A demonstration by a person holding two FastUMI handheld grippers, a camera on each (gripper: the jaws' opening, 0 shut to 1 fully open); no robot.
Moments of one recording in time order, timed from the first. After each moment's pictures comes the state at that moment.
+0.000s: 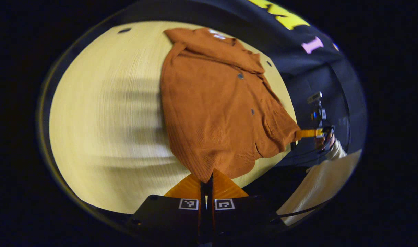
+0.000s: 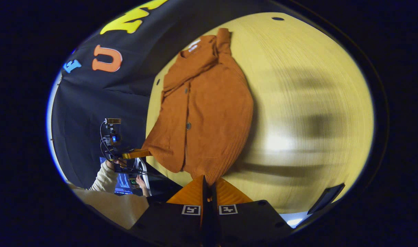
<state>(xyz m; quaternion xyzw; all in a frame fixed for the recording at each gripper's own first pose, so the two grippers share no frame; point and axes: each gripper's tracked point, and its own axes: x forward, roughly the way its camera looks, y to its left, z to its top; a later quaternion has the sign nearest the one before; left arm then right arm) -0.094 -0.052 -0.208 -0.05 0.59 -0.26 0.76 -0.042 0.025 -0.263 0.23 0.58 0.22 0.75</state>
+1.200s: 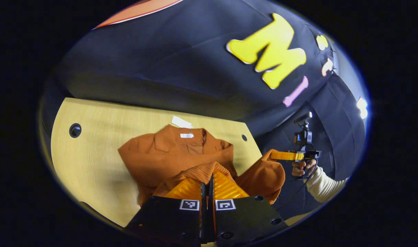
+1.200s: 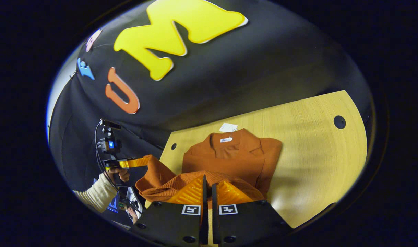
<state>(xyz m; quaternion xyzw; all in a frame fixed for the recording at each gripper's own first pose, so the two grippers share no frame) 0.247 -0.132 -0.108 -0.20 0.41 -0.29 0.84 0.299 0.071 -0.147 0.19 0.41 0.21 0.87</state>
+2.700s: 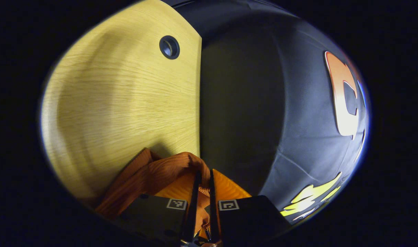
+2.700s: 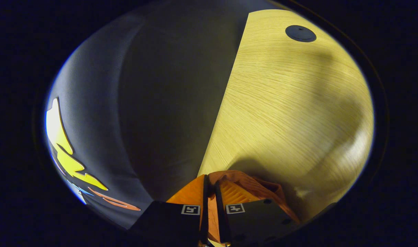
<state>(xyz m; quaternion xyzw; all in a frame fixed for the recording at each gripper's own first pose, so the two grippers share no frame) 0.364 -0.034 -0.179 -0.70 0.15 0.03 0.70 0.429 -0.006 -0.252 0.58 0.32 0.03 0.75</state>
